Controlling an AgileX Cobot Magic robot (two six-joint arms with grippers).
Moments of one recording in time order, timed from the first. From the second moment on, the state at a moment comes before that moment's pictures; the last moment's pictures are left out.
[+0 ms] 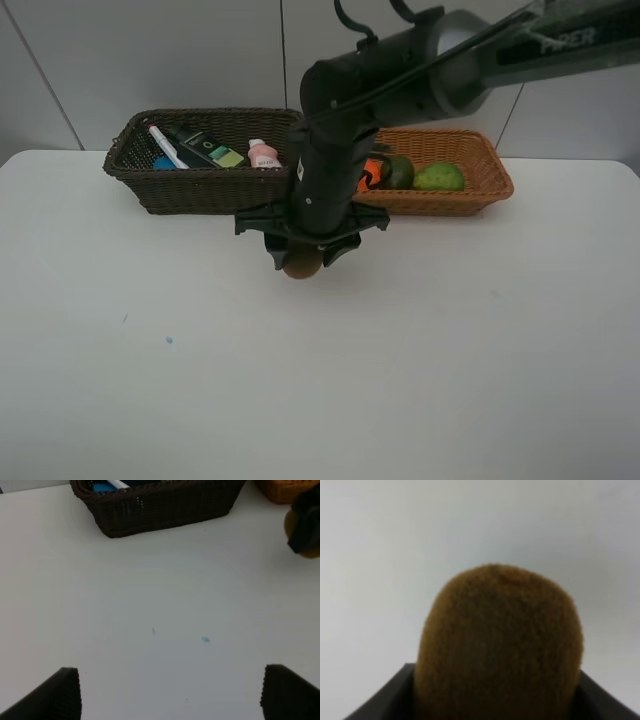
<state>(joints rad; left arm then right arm) -0.14 0.00 -0.51 -0.10 1.06 0.09 0.81 2.02 -1.47 -0.09 0.87 0.54</state>
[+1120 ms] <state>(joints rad) -0.14 0.00 -0.51 -0.10 1.06 0.09 0.17 1.95 -1.47 -0.13 0.55 0.10</state>
